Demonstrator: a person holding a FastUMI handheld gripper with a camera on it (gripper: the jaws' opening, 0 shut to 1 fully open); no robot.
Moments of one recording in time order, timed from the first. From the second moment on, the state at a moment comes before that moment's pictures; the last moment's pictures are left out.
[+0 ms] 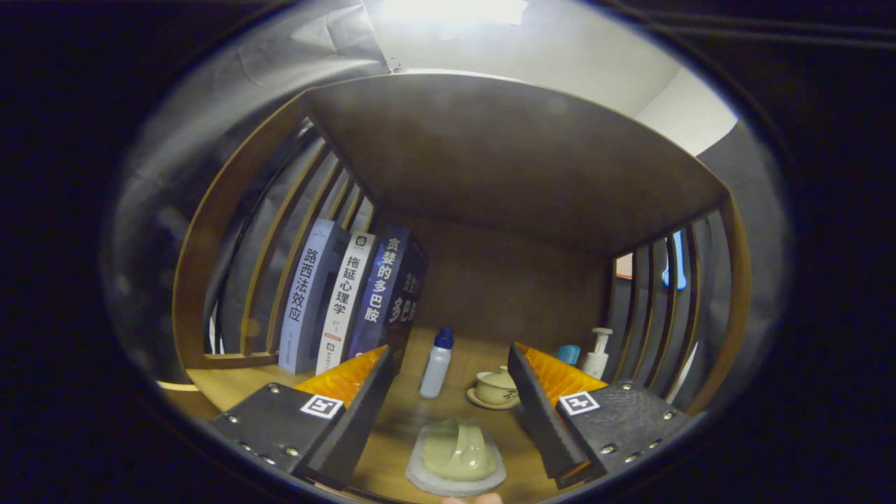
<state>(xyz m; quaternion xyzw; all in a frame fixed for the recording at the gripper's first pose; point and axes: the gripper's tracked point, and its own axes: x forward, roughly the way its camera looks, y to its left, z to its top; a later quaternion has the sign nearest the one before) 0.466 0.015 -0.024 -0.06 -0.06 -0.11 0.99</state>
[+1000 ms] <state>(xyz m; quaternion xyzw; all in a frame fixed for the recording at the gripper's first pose) 0.440 -0.029 0.019 0.02 -0.13 -0.15 0.98</state>
